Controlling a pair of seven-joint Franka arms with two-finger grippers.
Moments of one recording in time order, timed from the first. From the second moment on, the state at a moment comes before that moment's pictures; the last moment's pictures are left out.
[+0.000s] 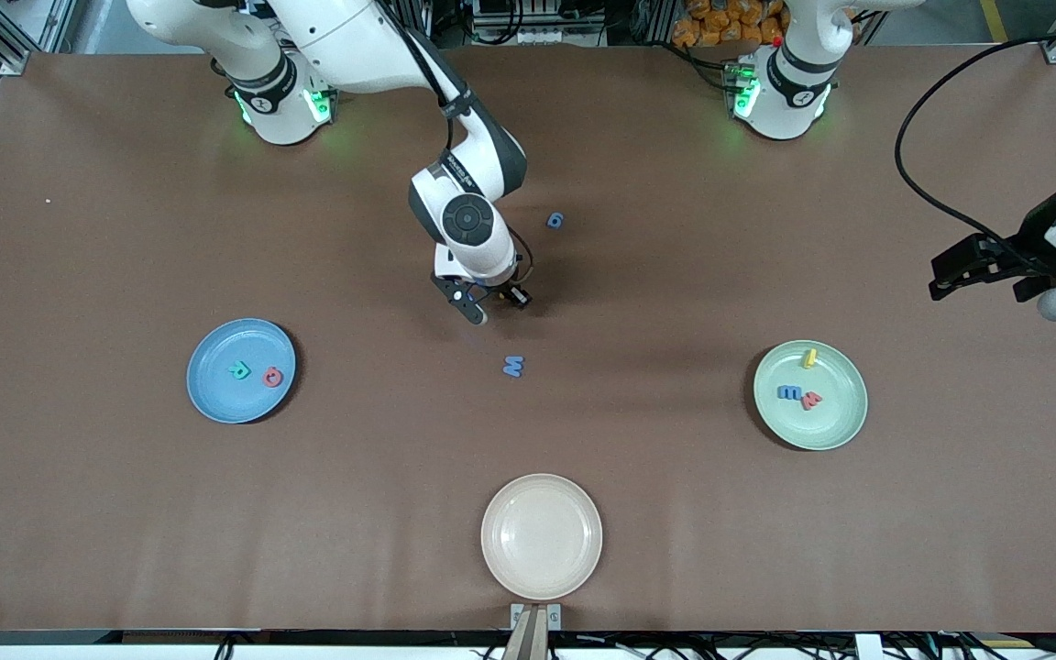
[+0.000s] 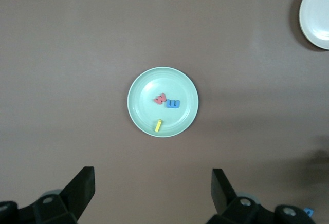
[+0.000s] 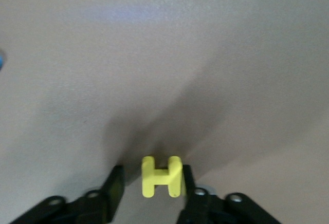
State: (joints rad) left arm -0.12 0.12 0.04 -1.46 -0.02 1.64 -0.04; right arm 0.88 0.63 -0.07 -1.84 0.30 2.44 1.41
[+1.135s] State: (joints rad) left arm -0.13 0.14 -0.47 -1.74 -0.02 1.80 -0.61; right arm 0.87 0.58 -0.26 -1.81 0.25 2.21 1.16
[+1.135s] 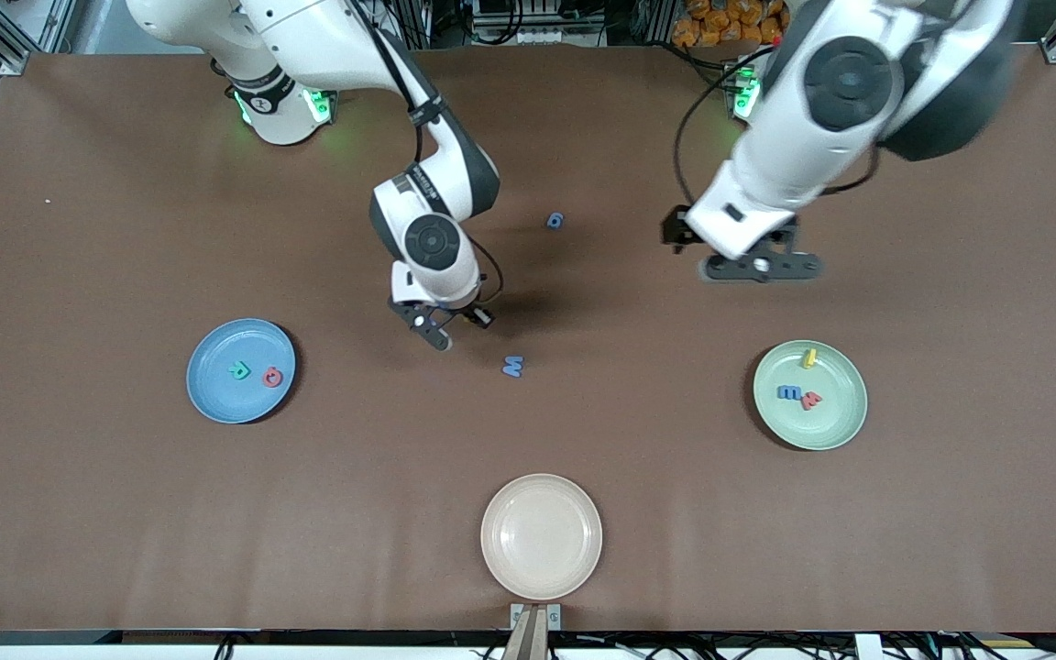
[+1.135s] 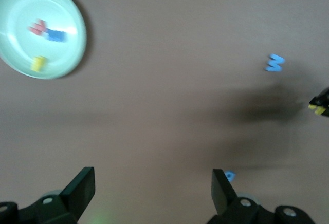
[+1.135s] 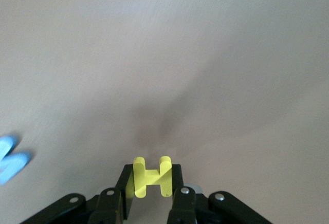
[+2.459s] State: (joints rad) left arm -0.30 0.37 -0.76 -2.21 0.31 2.49 -0.72; right arm 0.60 0.58 -0.58 -1.81 0.25 2.00 0.02
